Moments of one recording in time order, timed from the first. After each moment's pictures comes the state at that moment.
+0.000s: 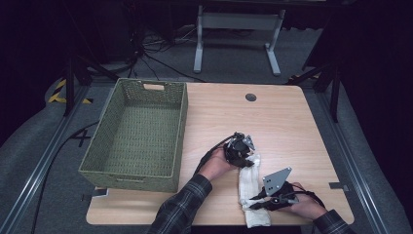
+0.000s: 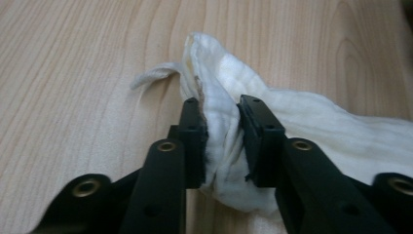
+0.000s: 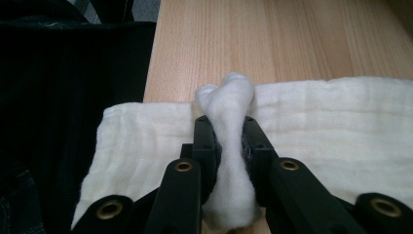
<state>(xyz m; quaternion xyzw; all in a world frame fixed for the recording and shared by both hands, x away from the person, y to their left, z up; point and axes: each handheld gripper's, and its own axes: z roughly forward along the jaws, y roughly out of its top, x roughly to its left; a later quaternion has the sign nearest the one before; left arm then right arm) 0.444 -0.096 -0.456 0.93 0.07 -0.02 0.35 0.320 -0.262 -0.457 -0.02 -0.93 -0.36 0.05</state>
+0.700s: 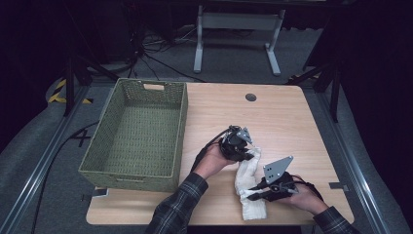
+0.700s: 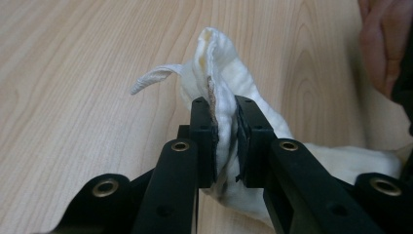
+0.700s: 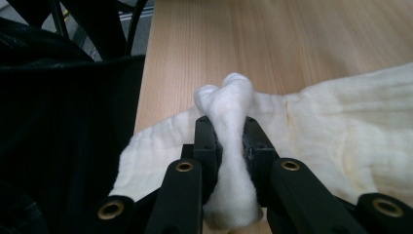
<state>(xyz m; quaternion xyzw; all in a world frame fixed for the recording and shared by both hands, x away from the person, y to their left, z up) 0.434 -0.073 -0.405 0.91 0.09 0.01 0.39 0.337 -0.257 -0.431 -0.05 -0.92 -0.39 0.05</state>
